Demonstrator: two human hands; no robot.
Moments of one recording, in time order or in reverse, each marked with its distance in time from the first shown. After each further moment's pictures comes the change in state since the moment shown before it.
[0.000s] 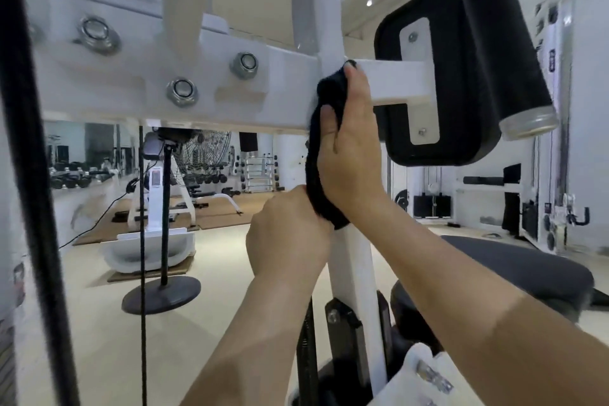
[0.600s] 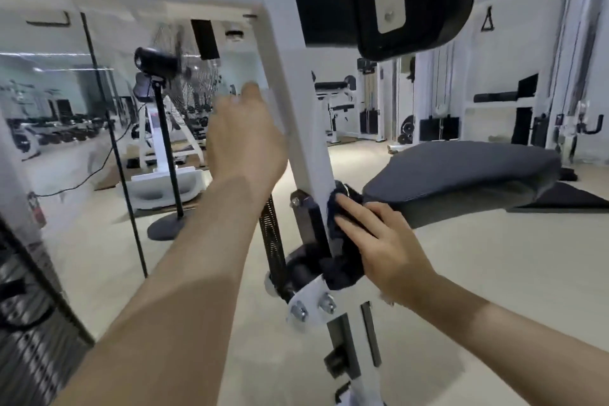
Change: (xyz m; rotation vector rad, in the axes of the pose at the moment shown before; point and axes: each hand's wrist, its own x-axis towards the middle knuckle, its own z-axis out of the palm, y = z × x) left_hand -0.037 0.015 -0.001 0.250 0.014 0.053; right_hand -0.247 0.094 -0.104 -0.415 -0.511 -0.251
